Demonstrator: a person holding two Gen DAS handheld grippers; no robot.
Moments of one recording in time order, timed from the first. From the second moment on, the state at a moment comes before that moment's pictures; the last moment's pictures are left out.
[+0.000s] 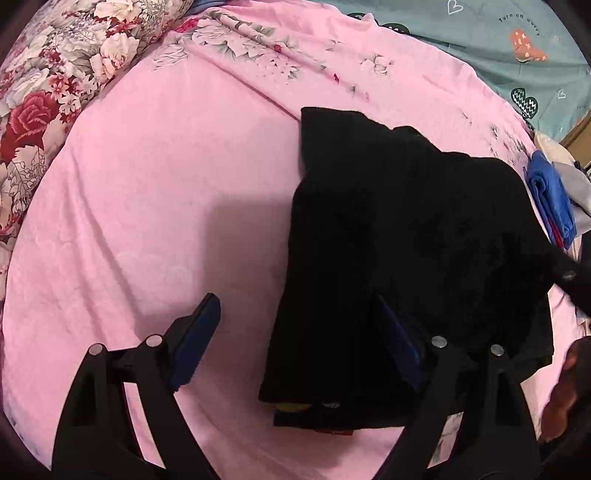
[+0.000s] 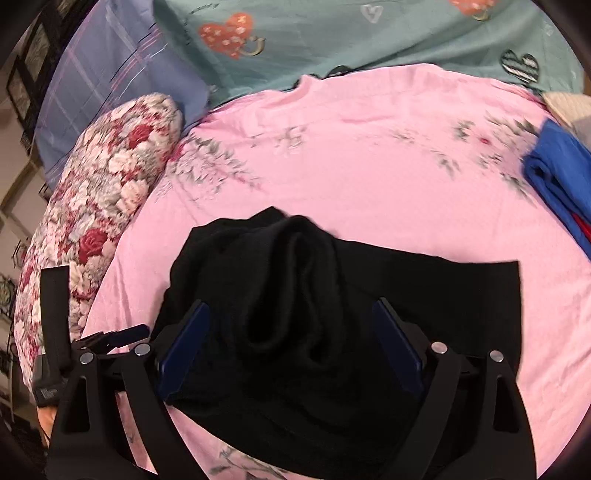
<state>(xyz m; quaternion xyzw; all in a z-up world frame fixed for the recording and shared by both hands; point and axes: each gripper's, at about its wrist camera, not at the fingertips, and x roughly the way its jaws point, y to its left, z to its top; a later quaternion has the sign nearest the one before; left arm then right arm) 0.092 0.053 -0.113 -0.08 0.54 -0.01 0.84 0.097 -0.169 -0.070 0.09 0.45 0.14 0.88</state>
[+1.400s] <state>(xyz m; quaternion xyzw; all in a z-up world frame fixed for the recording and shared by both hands) 0.127 -0.001 -0.054 -0.06 0.49 -0.01 0.87 0.068 -0.311 -0.044 0.12 0.38 0.08 0.92</state>
